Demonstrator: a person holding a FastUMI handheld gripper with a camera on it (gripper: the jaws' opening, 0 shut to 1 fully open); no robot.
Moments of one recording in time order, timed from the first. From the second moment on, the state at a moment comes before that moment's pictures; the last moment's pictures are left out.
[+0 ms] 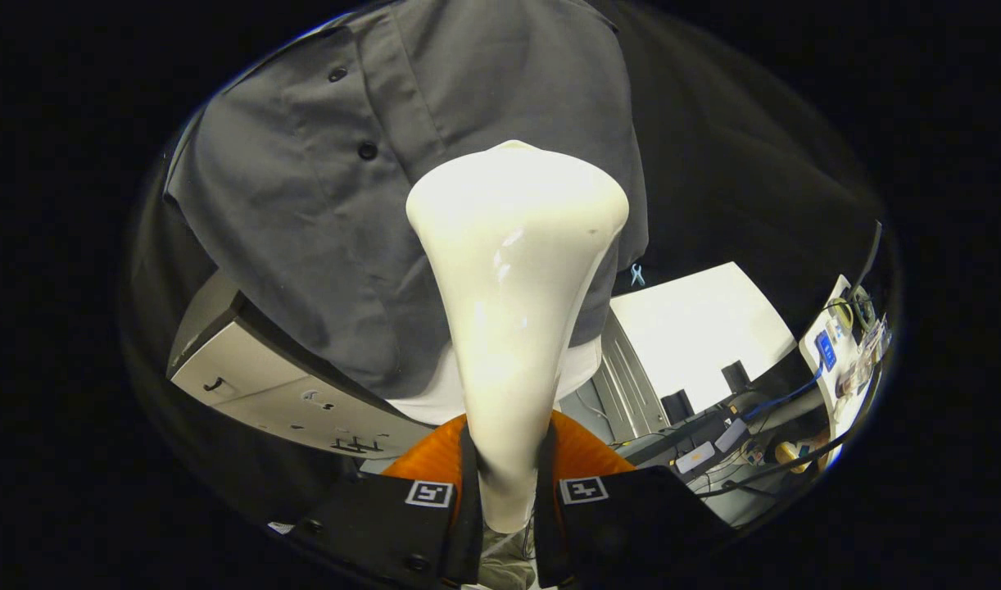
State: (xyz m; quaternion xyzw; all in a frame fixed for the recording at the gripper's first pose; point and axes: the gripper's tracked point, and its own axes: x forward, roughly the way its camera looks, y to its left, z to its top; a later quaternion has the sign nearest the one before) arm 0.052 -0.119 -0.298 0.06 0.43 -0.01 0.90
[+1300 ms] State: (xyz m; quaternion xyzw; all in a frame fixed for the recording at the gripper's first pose) arm 0.002 0.094 -0.003 0.02 0.14 0.05 0.99
